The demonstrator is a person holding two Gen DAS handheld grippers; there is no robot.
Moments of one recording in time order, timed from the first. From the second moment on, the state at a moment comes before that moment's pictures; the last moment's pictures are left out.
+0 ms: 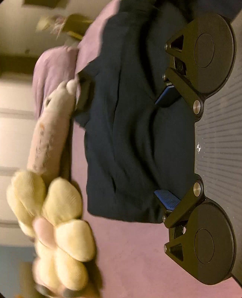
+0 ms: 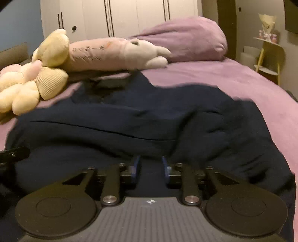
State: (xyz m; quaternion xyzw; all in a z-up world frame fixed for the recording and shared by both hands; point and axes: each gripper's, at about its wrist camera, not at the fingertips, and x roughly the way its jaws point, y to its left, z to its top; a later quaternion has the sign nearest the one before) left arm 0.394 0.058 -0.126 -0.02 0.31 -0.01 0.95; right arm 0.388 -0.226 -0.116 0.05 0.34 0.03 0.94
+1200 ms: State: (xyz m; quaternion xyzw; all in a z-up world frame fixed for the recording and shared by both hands) left arm 0.382 0.085 -0.111 -0.07 0.35 0.02 0.93; right arm 0.336 -0.305 -0.101 0.02 0.31 -0.02 0.95
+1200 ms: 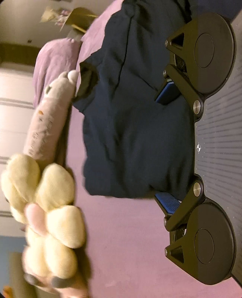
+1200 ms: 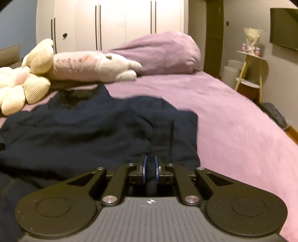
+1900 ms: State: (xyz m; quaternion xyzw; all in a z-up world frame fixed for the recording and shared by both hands) left arm 0.155 0.168 -0.063 -0.12 0.45 0.00 0.88; right arm 0.127 -0.368 -0.070 0.17 0.43 0.00 0.89
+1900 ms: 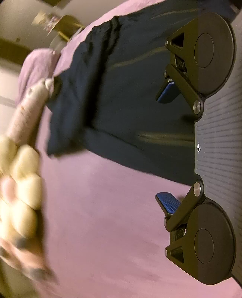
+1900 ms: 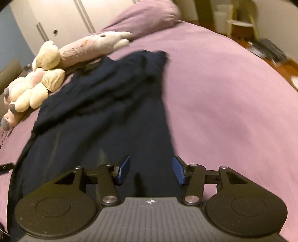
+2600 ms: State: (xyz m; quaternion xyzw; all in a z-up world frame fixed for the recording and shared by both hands) left arm 0.056 0.224 -0.092 -0.28 0.50 -0.03 0.82; right arm 0.019 -0.407 -0.104 0.29 0.50 0.09 0.81
